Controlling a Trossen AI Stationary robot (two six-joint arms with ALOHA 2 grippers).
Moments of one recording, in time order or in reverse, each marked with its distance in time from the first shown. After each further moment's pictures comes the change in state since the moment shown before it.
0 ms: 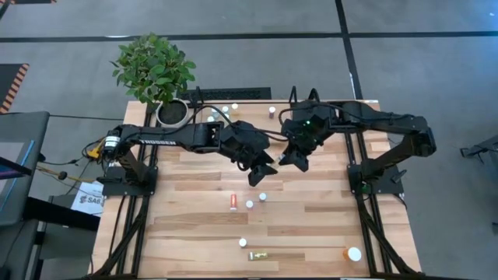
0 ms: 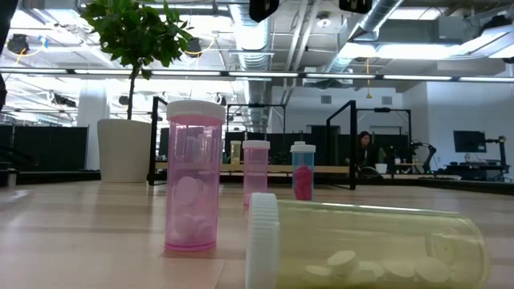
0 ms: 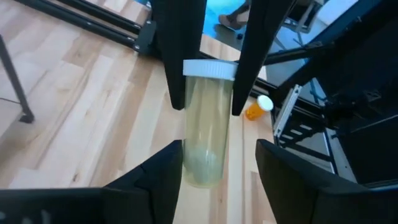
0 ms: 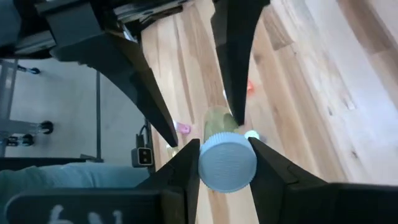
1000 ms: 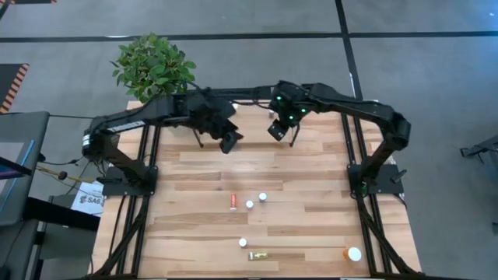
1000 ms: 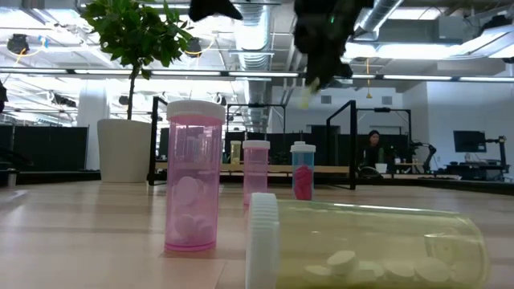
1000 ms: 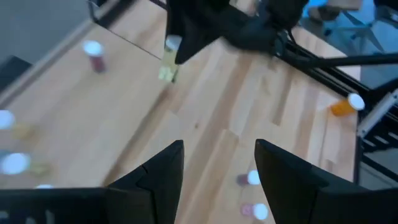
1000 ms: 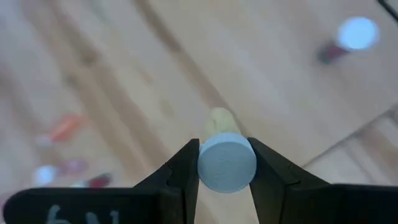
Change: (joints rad) left arm 0.198 -0.230 0.003 -0.424 -0.143 0.050; right arm -0.325 0.260 0.000 -0.058 0.240 -0.156
